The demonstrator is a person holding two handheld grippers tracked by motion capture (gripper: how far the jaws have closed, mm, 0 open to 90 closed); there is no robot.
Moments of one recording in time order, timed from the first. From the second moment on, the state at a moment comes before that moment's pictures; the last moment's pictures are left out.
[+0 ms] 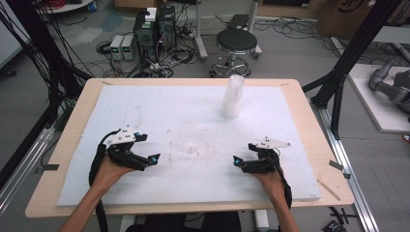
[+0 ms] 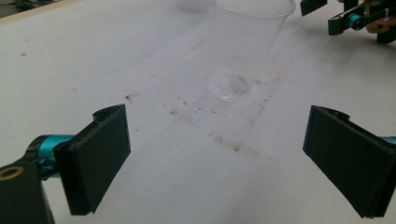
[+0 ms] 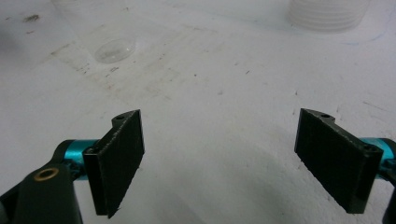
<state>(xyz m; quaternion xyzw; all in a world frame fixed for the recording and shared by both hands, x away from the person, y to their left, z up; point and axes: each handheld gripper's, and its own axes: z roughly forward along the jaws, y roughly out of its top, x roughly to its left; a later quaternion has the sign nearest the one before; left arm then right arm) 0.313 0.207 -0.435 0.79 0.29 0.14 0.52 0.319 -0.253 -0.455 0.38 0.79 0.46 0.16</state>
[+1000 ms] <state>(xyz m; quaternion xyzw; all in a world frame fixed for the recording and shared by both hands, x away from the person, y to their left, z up) 0.290 0.236 -0.467 0.73 0.34 0.19 0.56 0.313 -0.252 -0.454 0.37 0.78 0.46 0.18</state>
